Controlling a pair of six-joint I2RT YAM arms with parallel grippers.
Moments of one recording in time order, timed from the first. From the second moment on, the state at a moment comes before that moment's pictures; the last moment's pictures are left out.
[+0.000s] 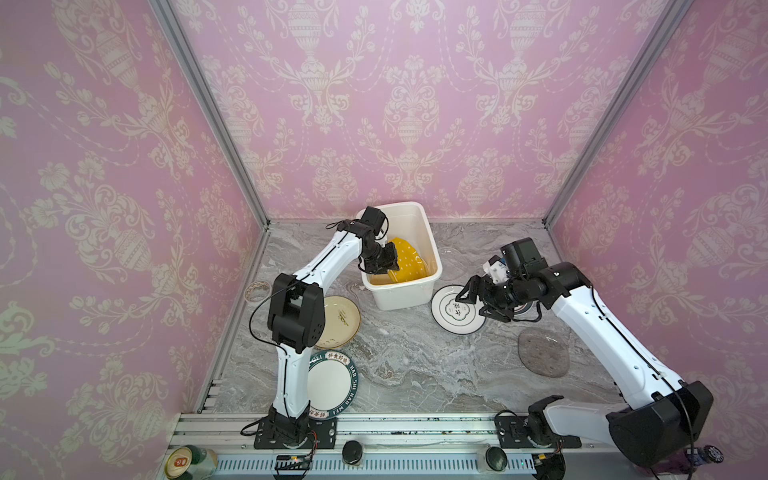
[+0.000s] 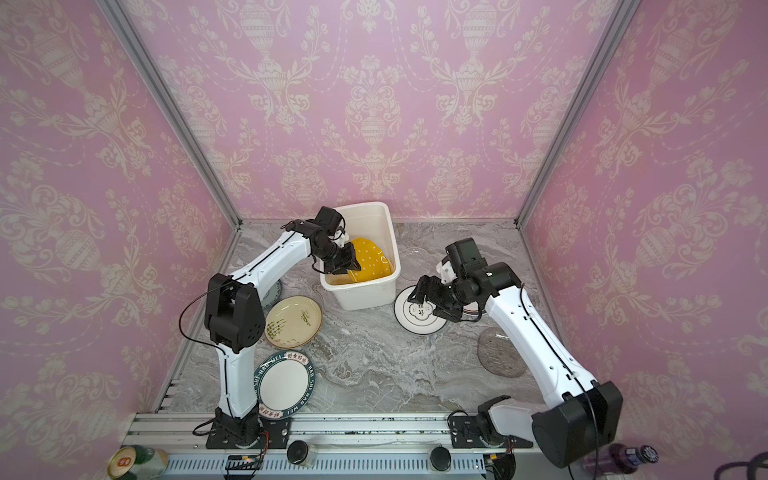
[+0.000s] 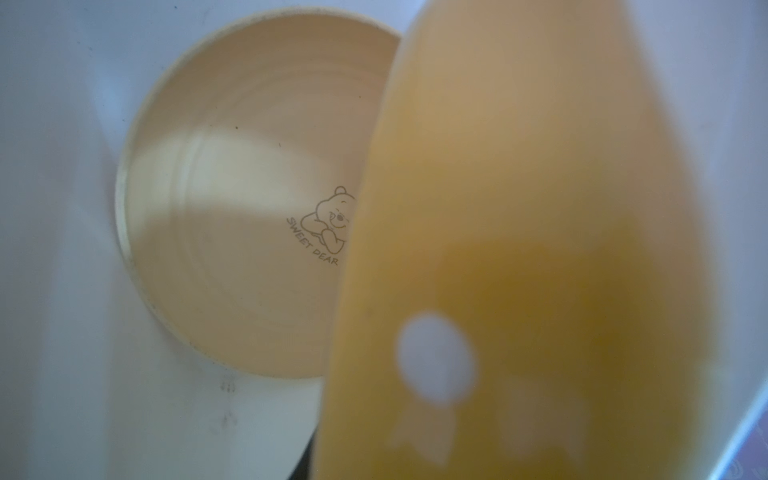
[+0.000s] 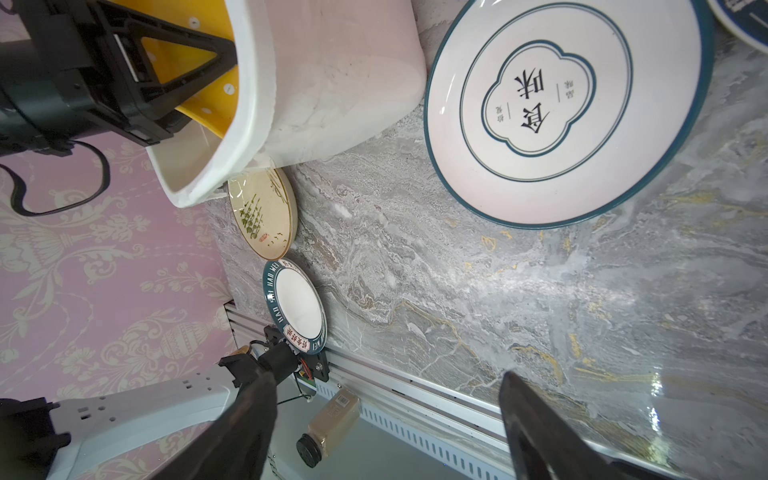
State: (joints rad) left arm -0.38 2.08 1.86 -0.97 0.42 -0.62; right arm 0.32 1.27 1.26 -1.09 -0.44 0.68
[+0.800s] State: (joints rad) left arm -0.41 2.16 1.99 -1.09 0.36 -0.56; right arm 0.32 1.27 1.26 -1.09 -0.44 0.68
